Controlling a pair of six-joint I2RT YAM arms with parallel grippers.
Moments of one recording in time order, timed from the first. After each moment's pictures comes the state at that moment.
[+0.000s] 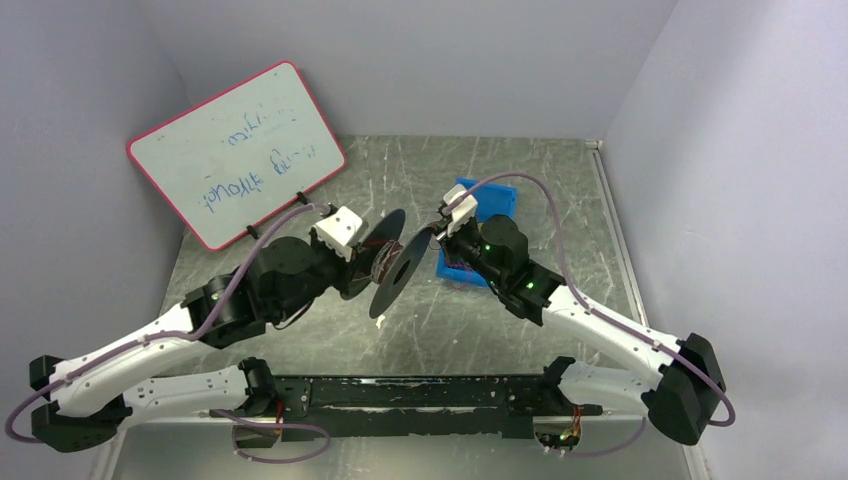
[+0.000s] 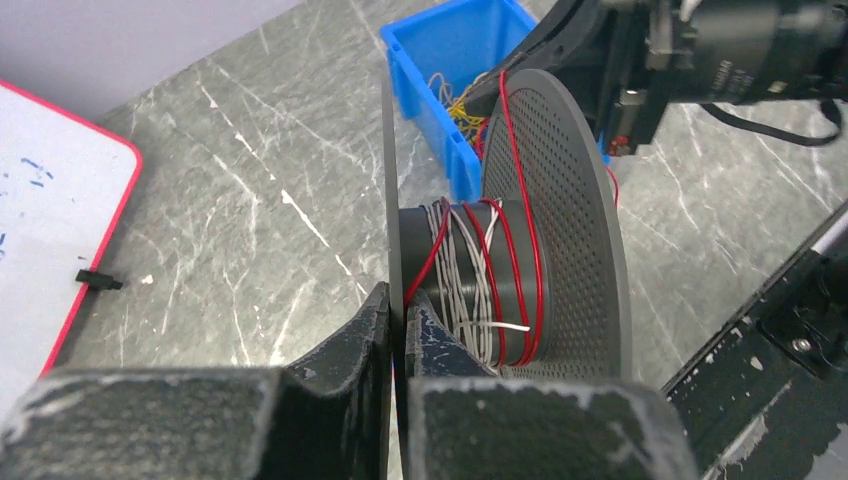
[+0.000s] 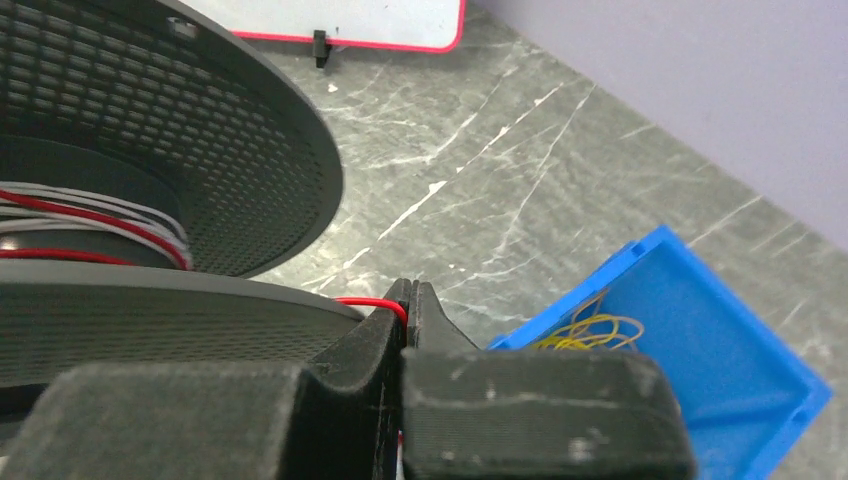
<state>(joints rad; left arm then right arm) -1.12 0.86 1.02 -0.45 -0.45 -0.09 0.81 1.09 0.78 0.15 0.12 -0.17</state>
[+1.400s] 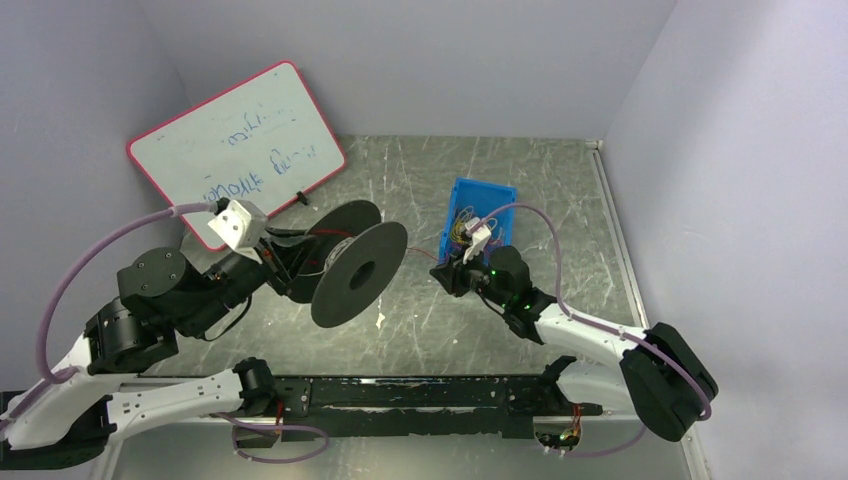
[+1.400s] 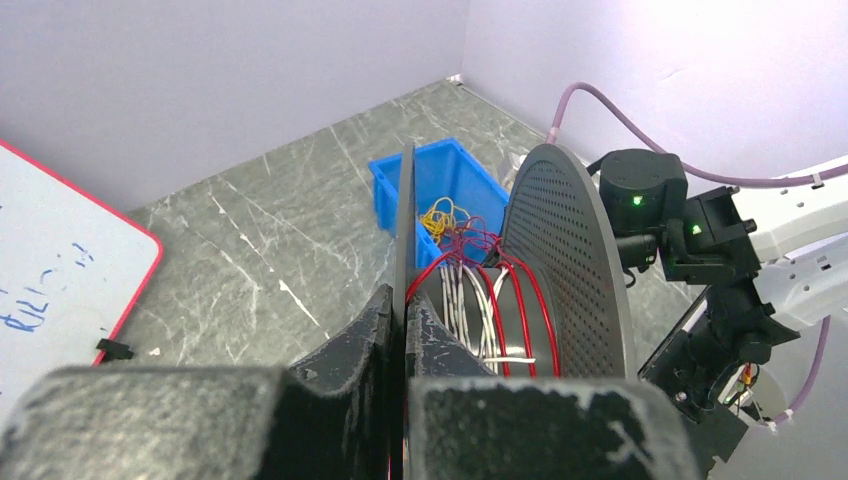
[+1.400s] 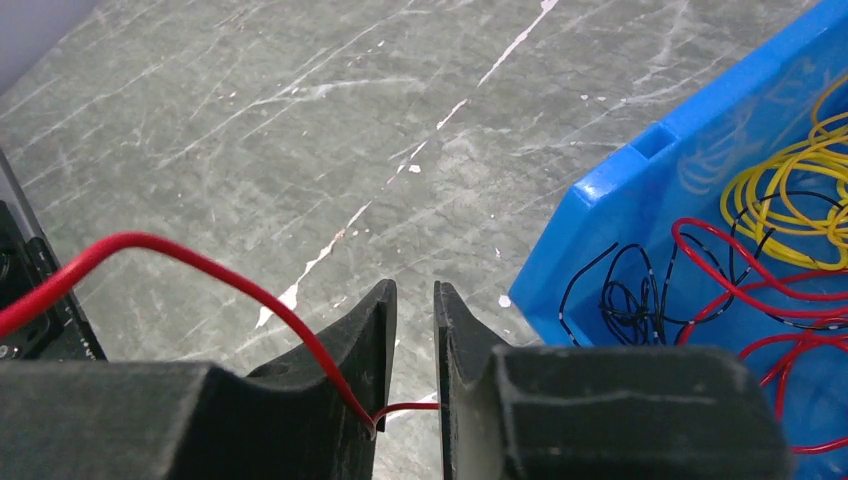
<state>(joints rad) -1.12 0.63 1.20 -0.56 -0.38 -0.09 0.68 1.15 0.38 0.48 -0.17 0.23</state>
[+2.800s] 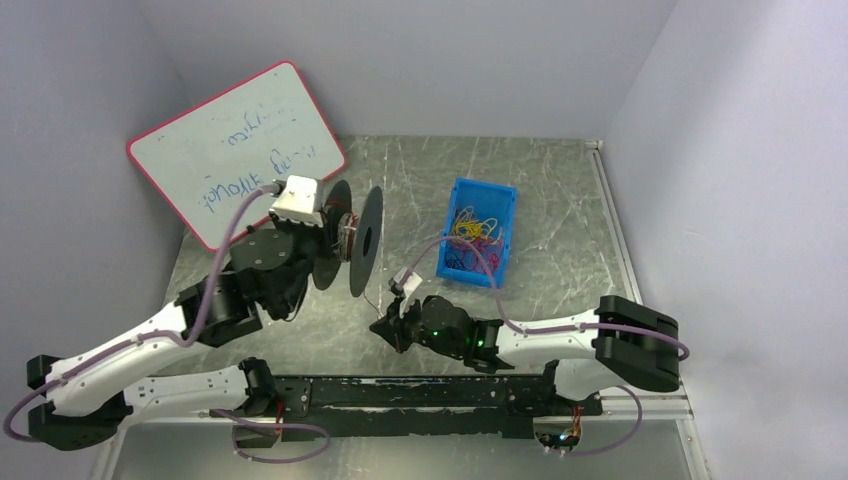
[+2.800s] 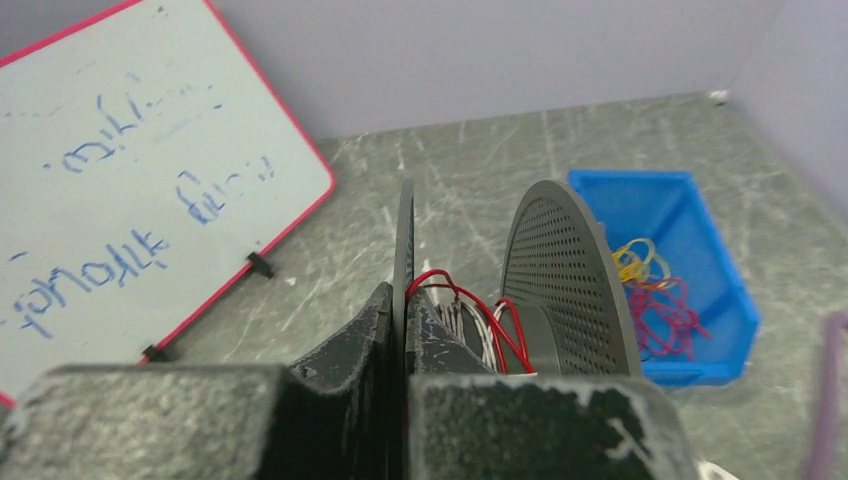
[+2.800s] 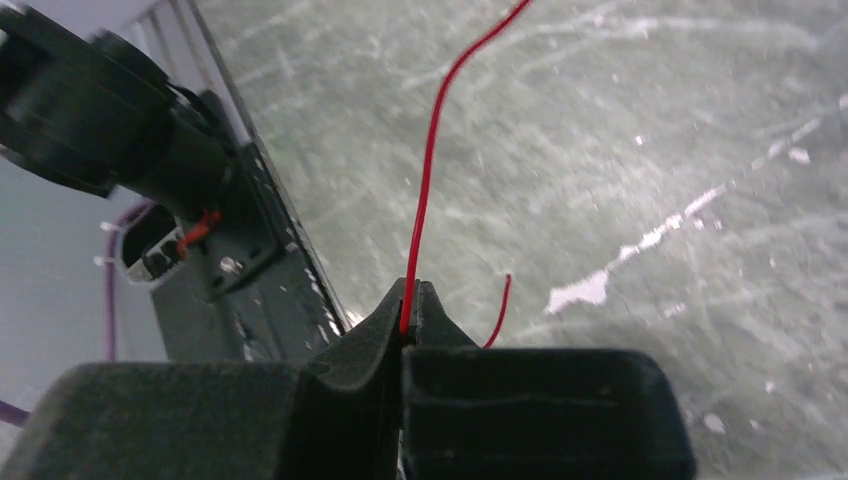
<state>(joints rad) -1.12 0.84 1.09 -0.30 -0.89 -0.11 1.28 1.37 0.48 0.59 0.13 0.39</state>
